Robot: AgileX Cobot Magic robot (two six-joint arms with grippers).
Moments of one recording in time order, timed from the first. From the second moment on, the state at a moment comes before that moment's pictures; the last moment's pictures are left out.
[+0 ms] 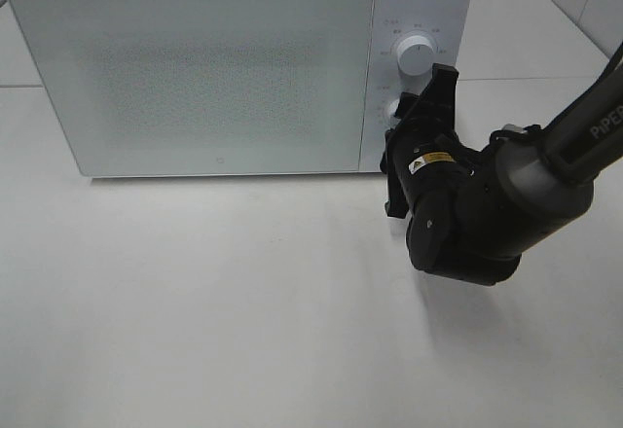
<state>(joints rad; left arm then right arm) 0.09 0.00 -0.52 -0.13 1.09 0.06 0.66 2.09 -0.80 0.81 -1.22 1.51</state>
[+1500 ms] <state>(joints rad) 0.09 0.00 -0.52 -0.13 1.09 0.06 0.66 2.09 -0.79 0.83 -1.22 1.60</state>
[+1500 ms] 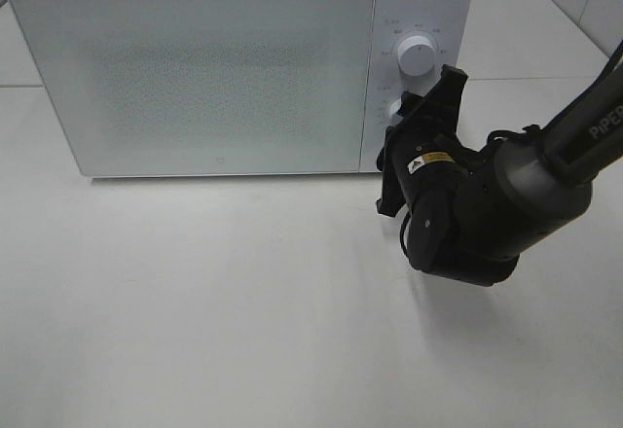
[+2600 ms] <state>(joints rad) 0.09 0.00 -0.52 -0.13 1.09 0.06 0.67 1.78 -0.54 0.64 -1.01 0.88</state>
